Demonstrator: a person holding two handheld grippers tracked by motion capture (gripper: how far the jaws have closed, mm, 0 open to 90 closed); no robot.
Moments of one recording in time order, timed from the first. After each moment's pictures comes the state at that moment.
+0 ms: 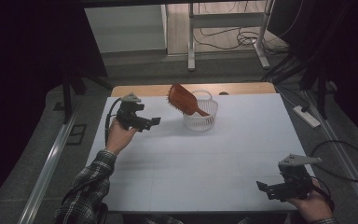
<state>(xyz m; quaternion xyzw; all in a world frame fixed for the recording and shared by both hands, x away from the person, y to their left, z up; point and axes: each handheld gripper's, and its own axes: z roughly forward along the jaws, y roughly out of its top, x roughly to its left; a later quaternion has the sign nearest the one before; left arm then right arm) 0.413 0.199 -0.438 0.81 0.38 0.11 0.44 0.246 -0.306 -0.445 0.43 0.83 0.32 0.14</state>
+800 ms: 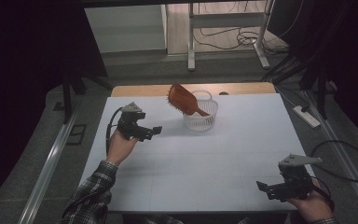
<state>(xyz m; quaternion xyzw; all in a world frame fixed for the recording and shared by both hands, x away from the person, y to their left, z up) 0.387 0.193 -0.452 0.81 0.38 0.11 0.44 0.246 -0.306 -0.445 0.43 0.83 0.32 0.14</state>
